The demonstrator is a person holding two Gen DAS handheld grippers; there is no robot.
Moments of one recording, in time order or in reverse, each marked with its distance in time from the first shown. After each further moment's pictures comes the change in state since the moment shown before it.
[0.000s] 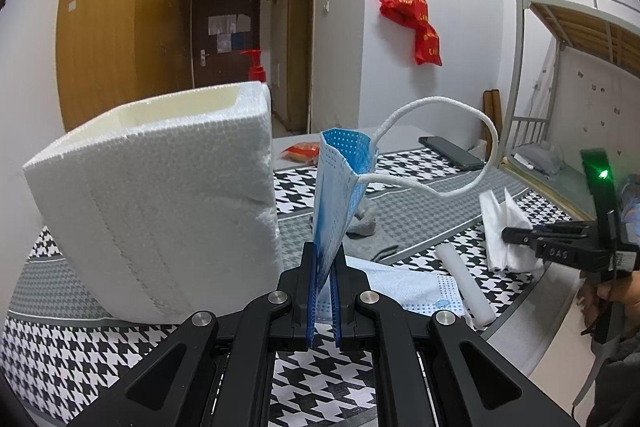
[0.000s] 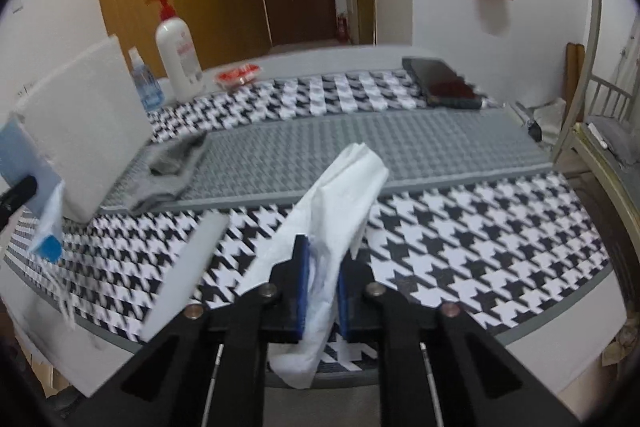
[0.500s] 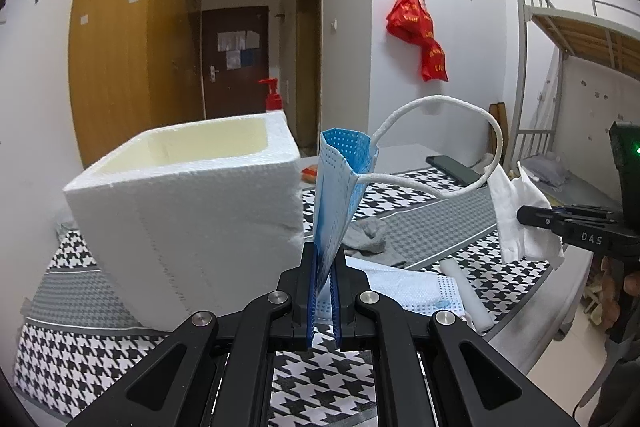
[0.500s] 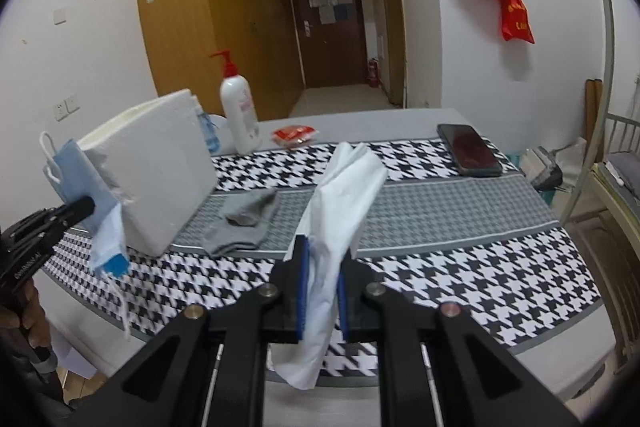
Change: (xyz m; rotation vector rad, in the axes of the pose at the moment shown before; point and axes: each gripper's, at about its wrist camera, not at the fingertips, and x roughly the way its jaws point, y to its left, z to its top) left arm -0.028 0.009 0.005 -0.002 -0.060 0.038; right arm -0.051 0.037 0.015 -0.060 -0.150 0.106
